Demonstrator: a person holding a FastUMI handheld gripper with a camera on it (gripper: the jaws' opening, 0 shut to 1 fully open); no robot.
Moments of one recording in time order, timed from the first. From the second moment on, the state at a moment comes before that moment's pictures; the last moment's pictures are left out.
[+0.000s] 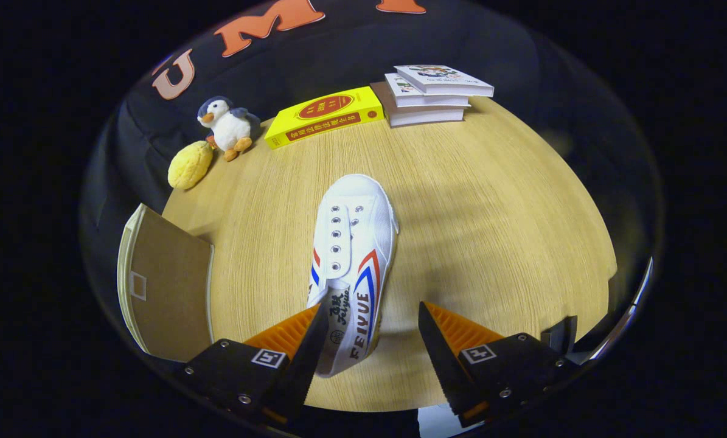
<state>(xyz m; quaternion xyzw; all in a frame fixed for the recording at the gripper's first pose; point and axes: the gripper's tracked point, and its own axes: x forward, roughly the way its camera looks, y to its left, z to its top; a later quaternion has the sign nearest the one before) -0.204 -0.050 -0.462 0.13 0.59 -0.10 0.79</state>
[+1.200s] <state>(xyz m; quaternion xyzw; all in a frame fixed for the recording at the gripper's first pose) -0.143 -0.014 -0.398 0.25 0.52 -0.09 0.81</state>
